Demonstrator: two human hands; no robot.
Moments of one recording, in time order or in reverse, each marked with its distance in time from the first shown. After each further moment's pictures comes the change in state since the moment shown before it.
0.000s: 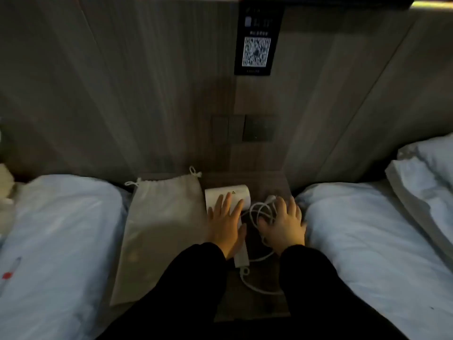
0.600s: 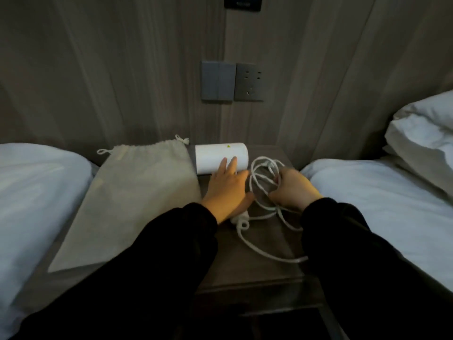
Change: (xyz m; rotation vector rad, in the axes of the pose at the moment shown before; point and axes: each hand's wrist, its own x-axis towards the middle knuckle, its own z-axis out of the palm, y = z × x) left_hand 0.005 -0.006 0.057 0.079 0.215 0.237; right_hand -0.001 0.048 0.034 0.028 0.083 -0.262
